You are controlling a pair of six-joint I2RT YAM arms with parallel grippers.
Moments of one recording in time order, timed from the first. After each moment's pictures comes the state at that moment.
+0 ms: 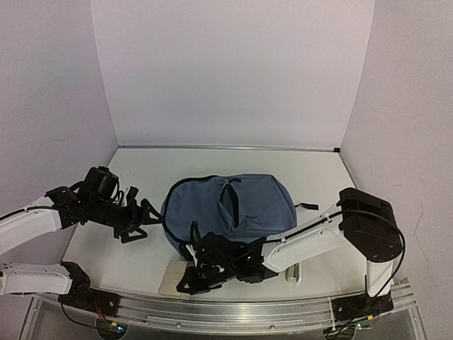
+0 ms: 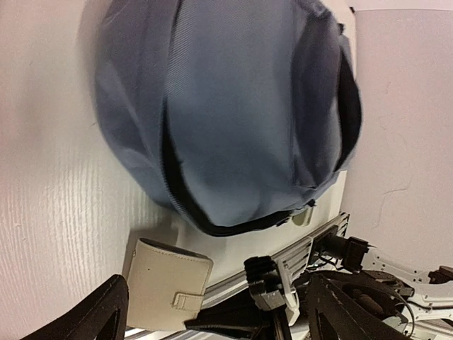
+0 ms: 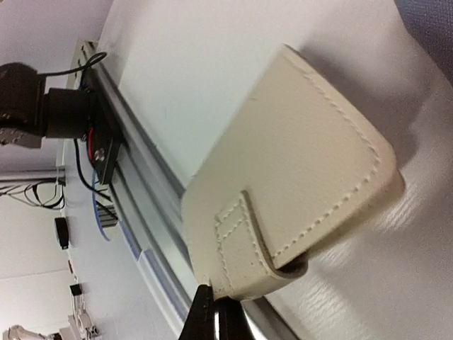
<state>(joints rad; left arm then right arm) -0.59 0.94 0.68 -0.55 0.43 -0.95 1.35 2.03 1.16 0.18 -0.28 0.94</state>
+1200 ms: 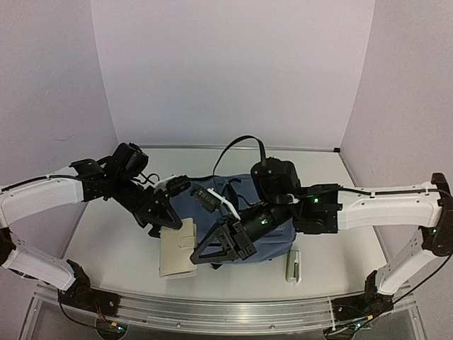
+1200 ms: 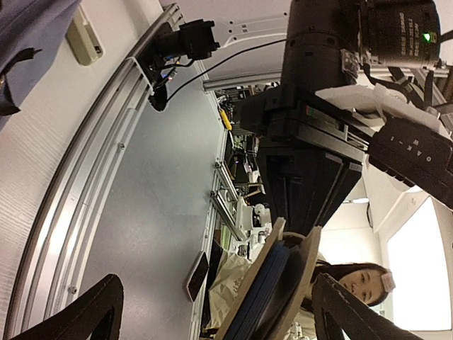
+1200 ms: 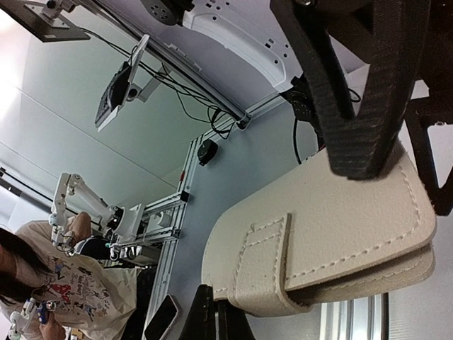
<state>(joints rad) -0.73 1.25 0.97 -0.56 1.29 -0.51 1.21 1.53 1.17 0.02 -0.82 0.53</state>
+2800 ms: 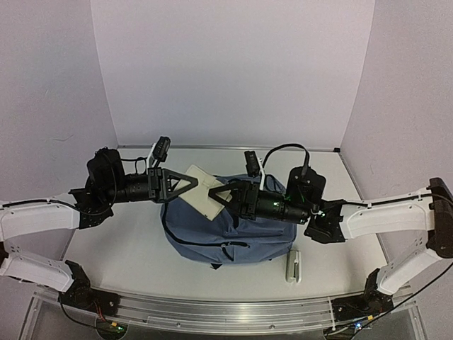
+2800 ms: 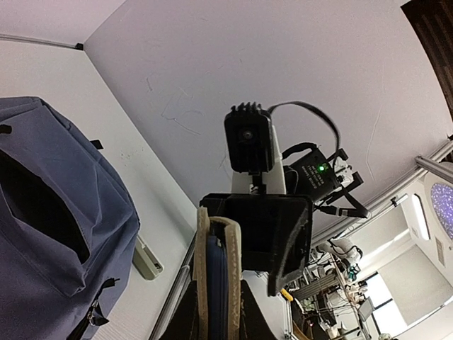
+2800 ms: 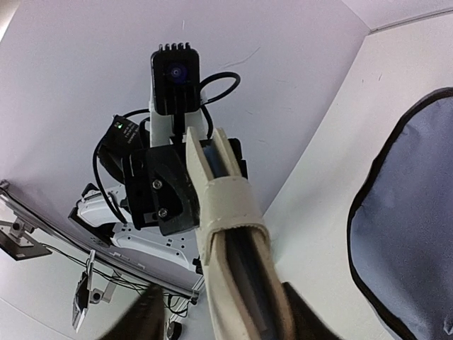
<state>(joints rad) -0.77 1.14 0.67 0.49 0.66 -0.92 1.06 1.46 0.84 0.63 -0.27 0.99</state>
